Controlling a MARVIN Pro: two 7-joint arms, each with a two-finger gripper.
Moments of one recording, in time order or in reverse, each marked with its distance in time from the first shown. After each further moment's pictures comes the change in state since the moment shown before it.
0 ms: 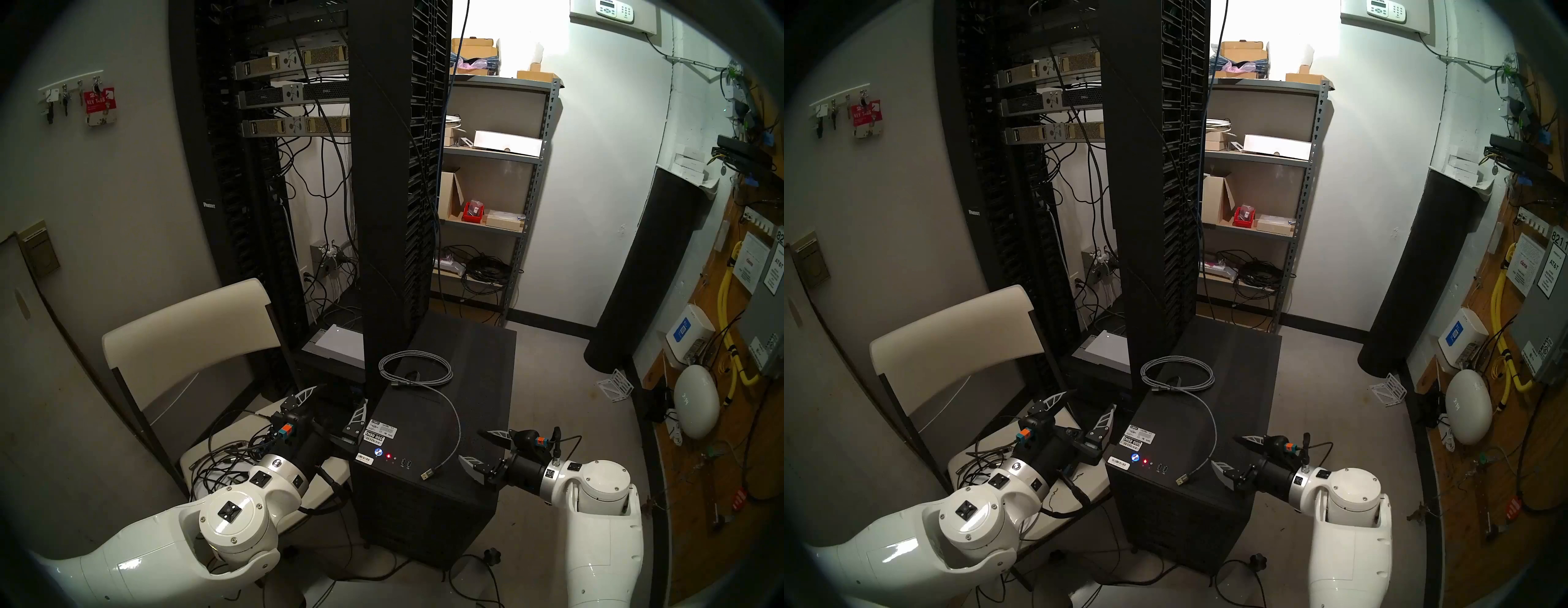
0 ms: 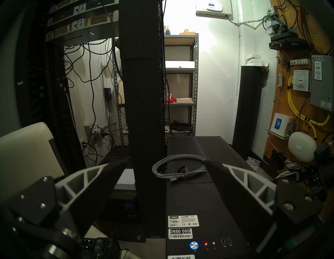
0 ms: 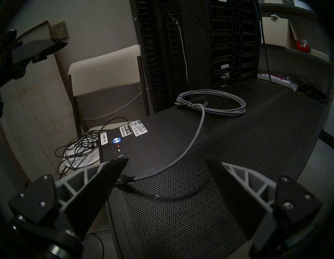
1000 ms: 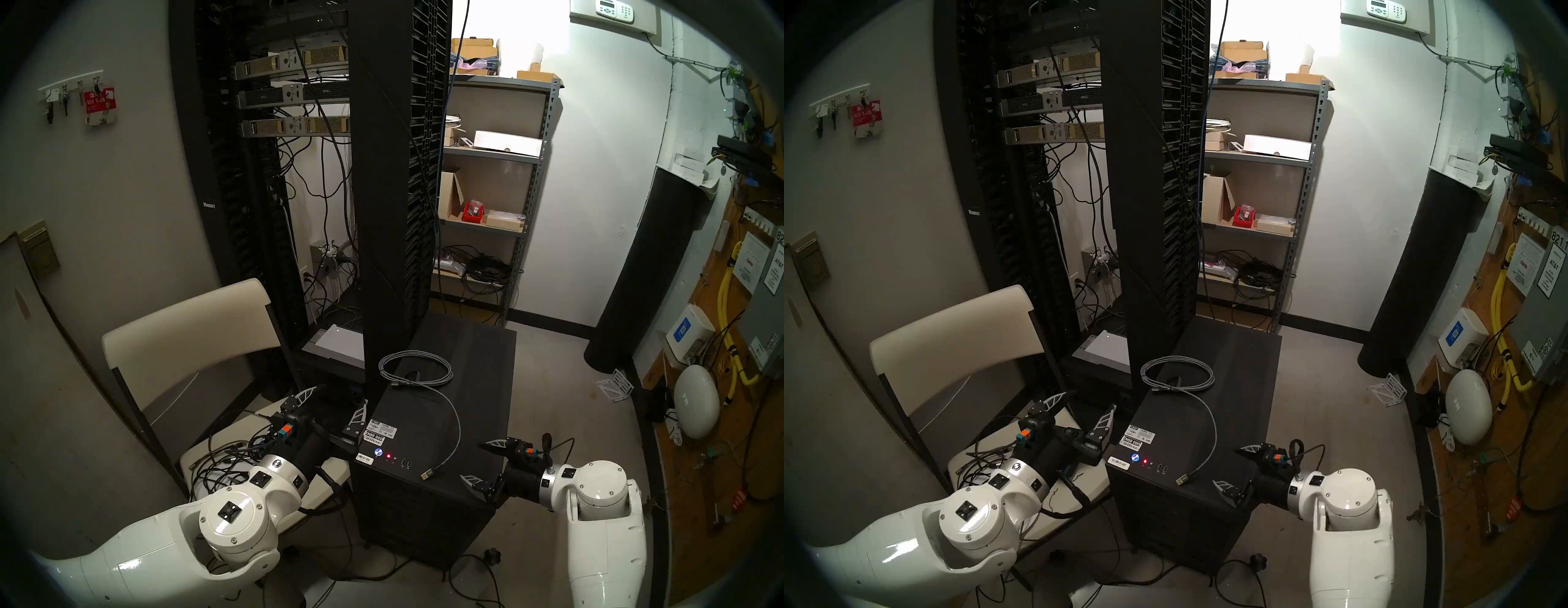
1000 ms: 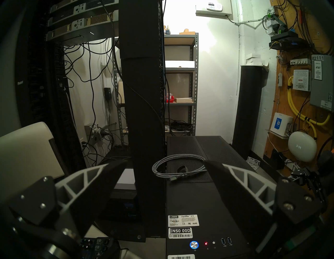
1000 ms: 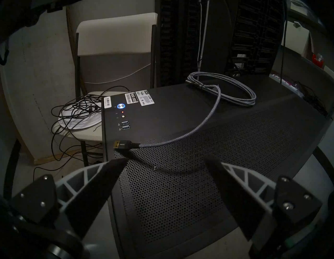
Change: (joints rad) left arm 0.000 0.000 0.001 0.001 0.000 0.000 0.000; right arm -0.051 0.027 -0.061 -0.068 -0.159 -0.058 -0.023
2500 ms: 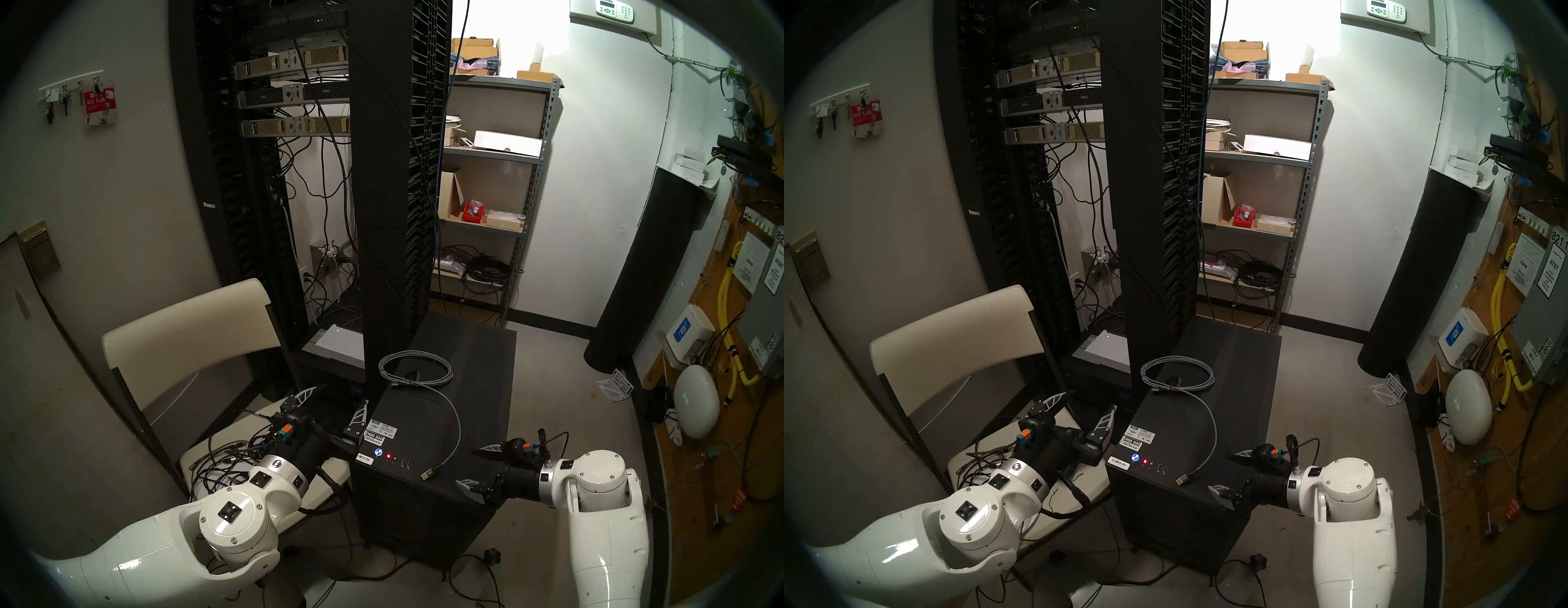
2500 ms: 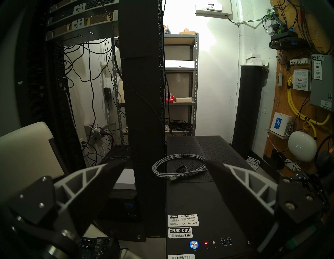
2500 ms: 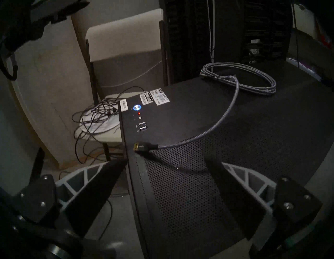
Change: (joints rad) left arm 0.000 0.000 0.001 0.001 0.000 0.000 0.000; right arm 0.000 0.058 -0.065 -0.024 -0.044 0.098 0.065
